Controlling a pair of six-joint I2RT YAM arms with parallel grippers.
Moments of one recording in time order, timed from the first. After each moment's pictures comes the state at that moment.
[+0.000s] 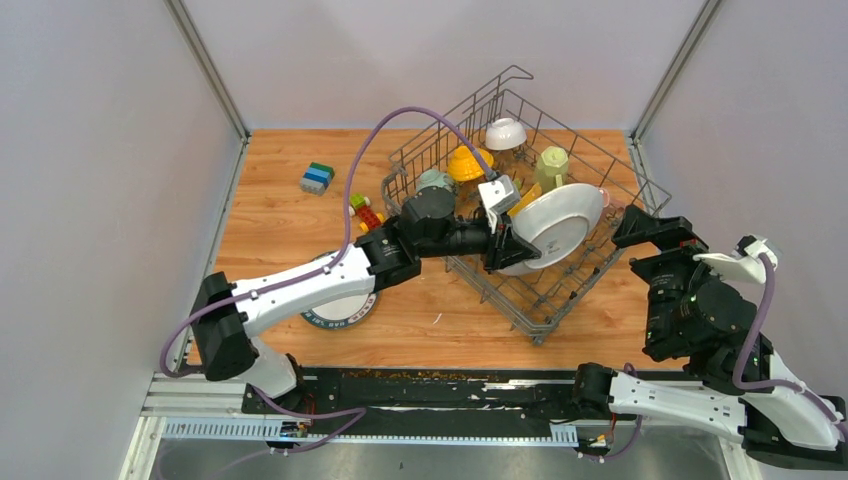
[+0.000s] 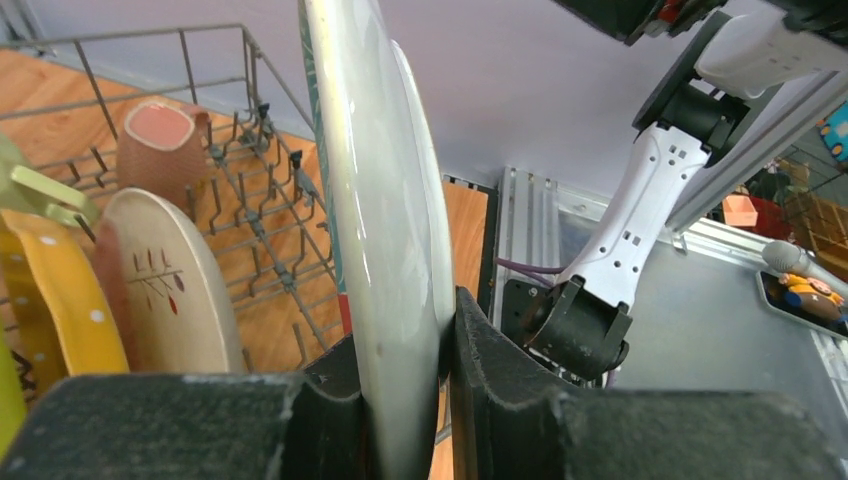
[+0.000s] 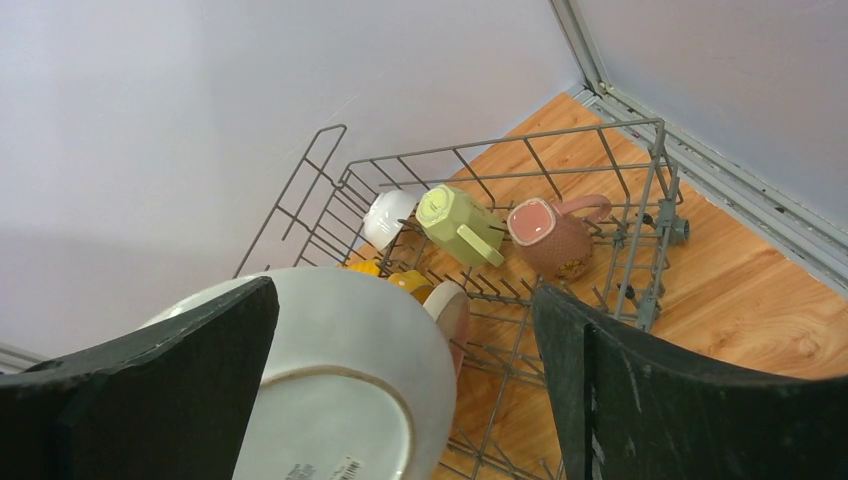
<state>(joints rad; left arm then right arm) -1.06 1.50 1.34 0.13 0.39 -0.21 1.21 0.46 1.07 -0.49 1.53 0.48</state>
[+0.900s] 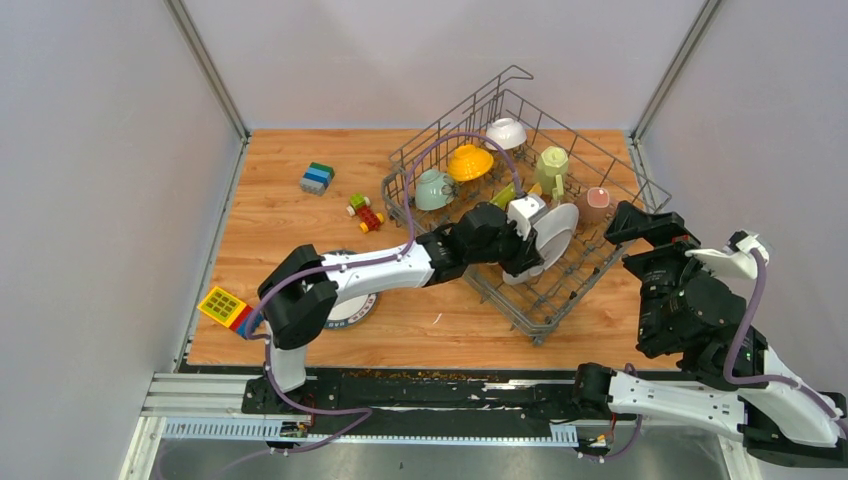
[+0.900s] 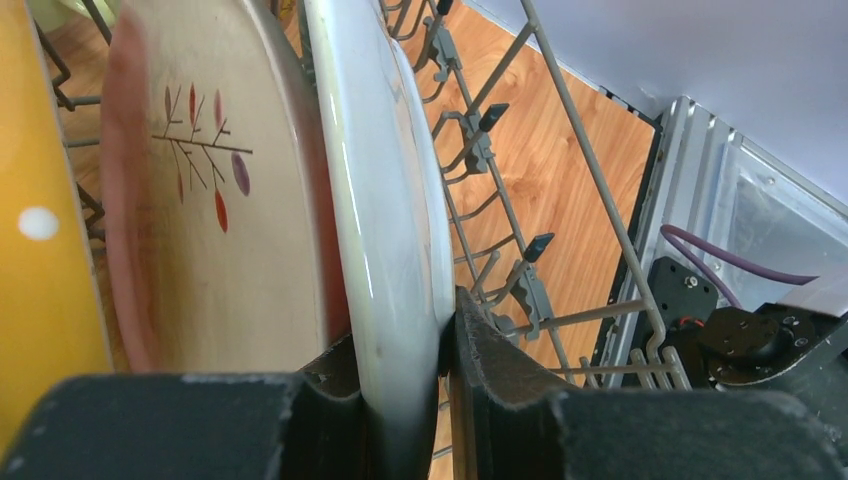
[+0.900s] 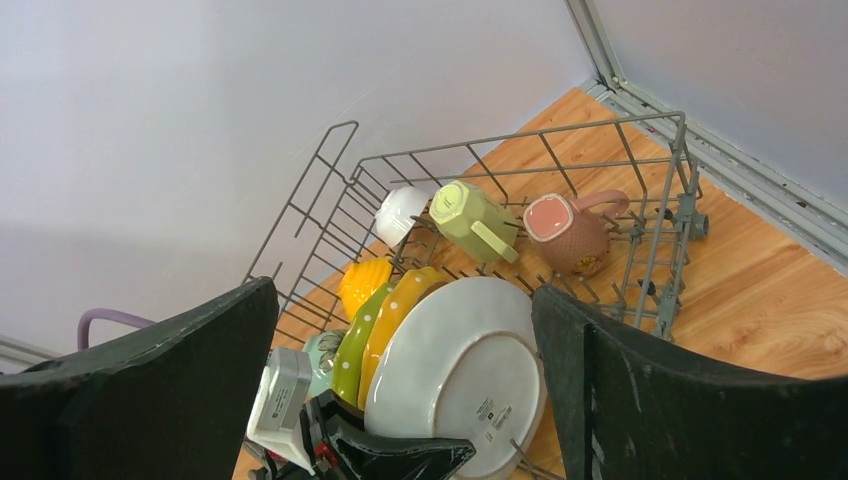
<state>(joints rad) -1.07 1.87 1.39 0.17 0.20 -0.26 1.21 0.50 1.09 -0.49 1.52 0.53</state>
